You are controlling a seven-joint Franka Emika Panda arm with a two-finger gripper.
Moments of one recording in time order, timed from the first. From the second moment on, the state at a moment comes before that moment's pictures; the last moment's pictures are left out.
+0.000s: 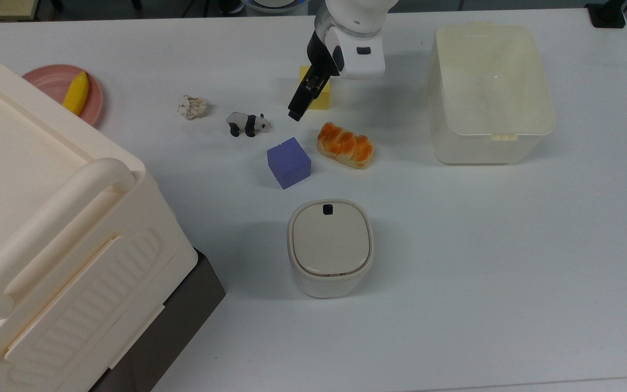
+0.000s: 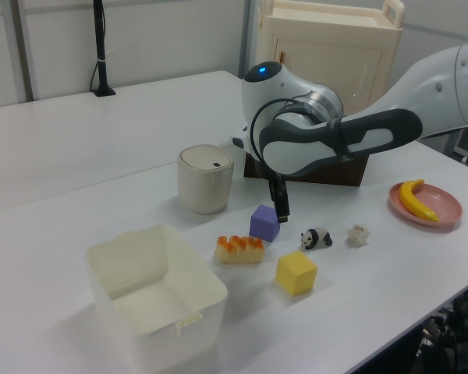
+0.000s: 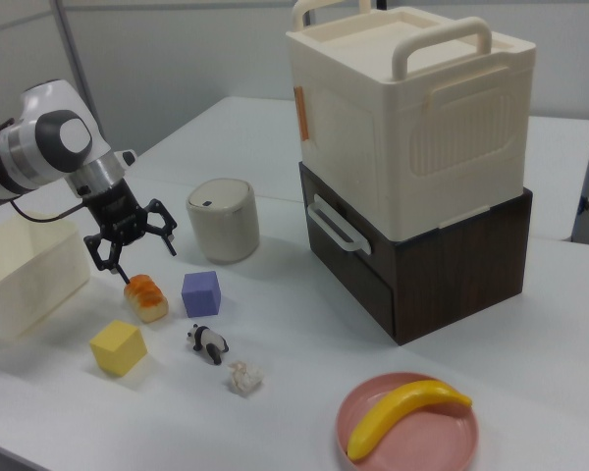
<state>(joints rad) 0.07 0.08 0.23 -2.00 -0.37 2.00 -0.63</state>
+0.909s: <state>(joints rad) 0.06 0.24 0.33 -2.00 -0.31 2.22 -0.56</state>
